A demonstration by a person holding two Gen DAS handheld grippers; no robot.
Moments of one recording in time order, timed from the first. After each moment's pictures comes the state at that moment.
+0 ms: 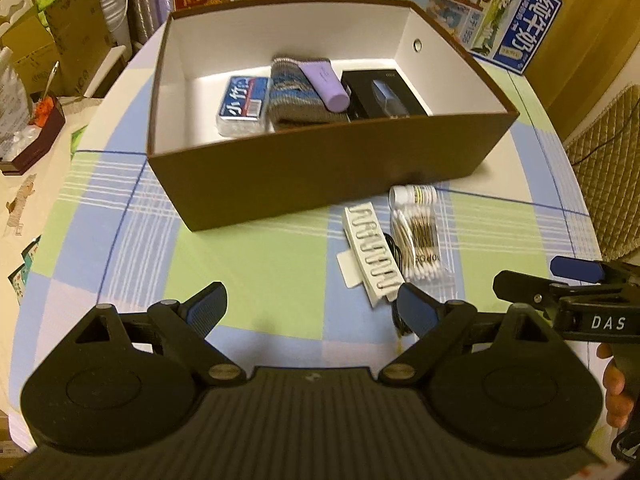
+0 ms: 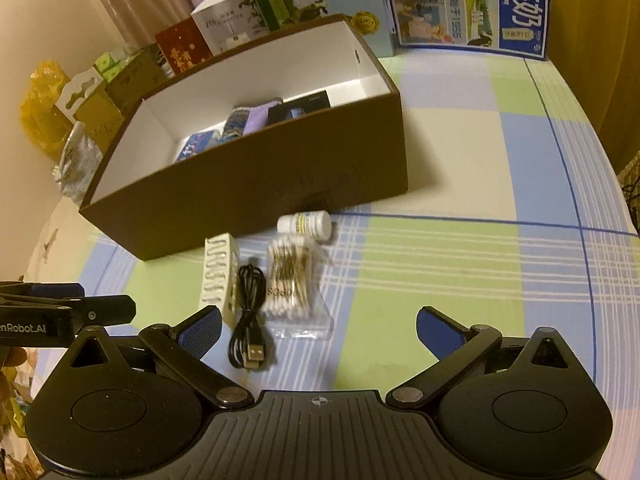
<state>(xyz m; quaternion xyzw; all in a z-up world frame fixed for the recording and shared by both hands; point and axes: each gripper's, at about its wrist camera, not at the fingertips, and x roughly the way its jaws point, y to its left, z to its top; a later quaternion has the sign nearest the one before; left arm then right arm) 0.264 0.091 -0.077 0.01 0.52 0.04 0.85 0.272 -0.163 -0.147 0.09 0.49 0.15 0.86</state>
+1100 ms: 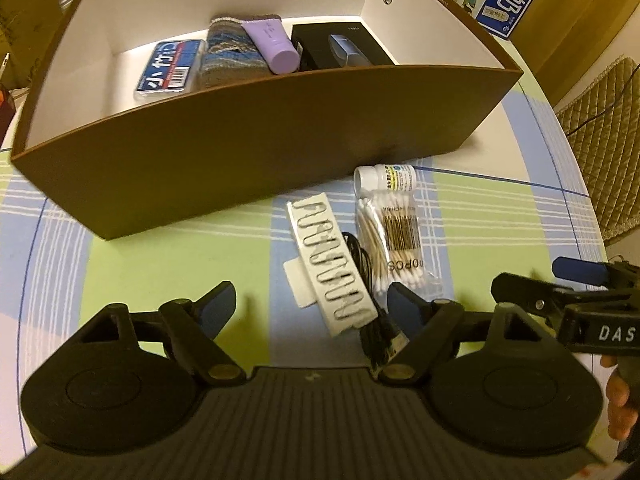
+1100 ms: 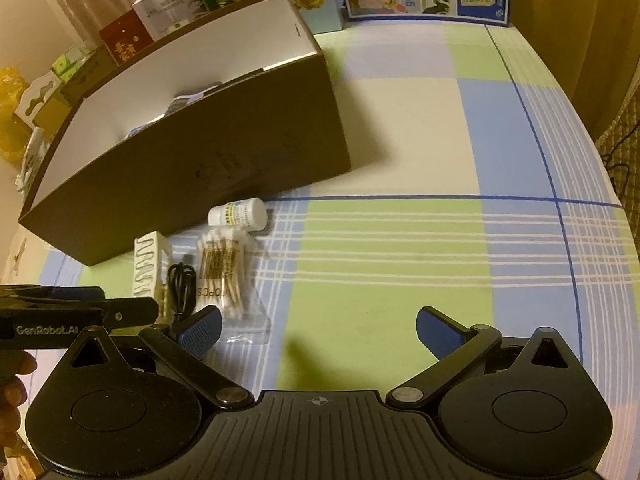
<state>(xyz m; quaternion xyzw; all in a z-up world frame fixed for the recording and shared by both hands) 0.312 0.070 -0.140 0.00 0.55 0.00 0.83 0.293 -0.188 -0.179 0.09 0.52 0.09 0.85</state>
